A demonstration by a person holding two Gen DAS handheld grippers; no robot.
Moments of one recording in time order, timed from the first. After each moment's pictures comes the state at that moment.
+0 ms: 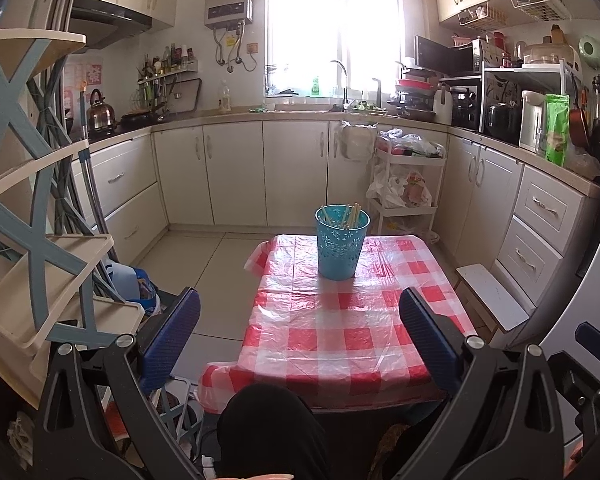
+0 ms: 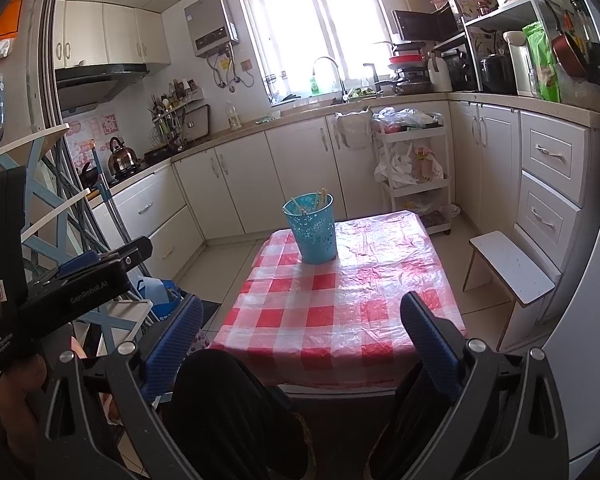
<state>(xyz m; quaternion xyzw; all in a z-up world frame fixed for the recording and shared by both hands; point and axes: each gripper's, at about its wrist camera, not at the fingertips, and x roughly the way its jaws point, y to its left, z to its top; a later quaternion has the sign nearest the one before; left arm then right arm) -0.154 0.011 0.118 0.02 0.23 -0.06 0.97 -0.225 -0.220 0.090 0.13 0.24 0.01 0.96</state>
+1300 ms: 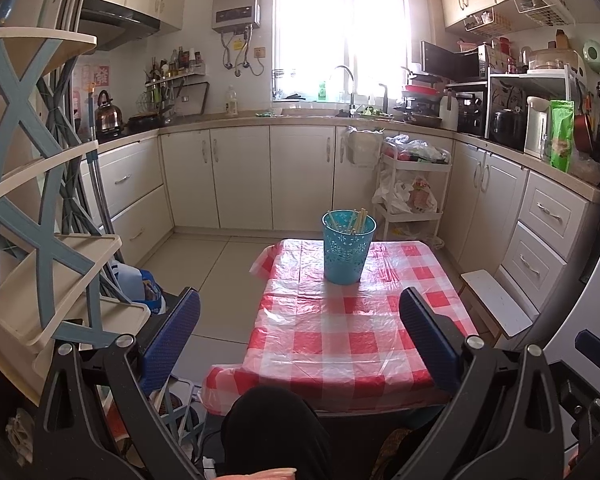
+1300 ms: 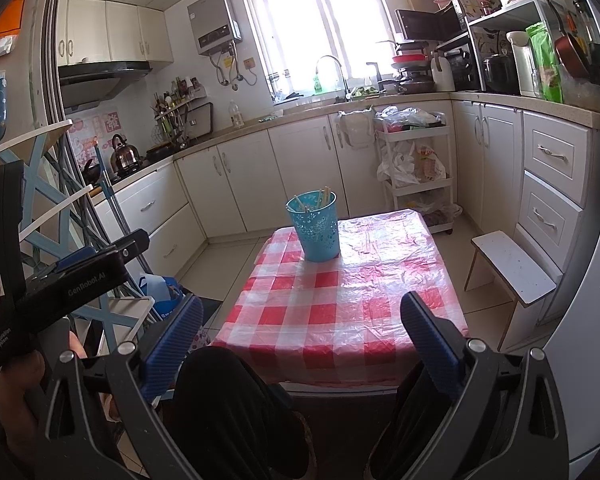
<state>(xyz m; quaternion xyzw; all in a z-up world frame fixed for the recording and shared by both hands) -0.157 0.017 0.118 0.01 0.22 -0.05 0.97 -0.225 -0.216 0.090 0.13 0.24 0.02 0.96</state>
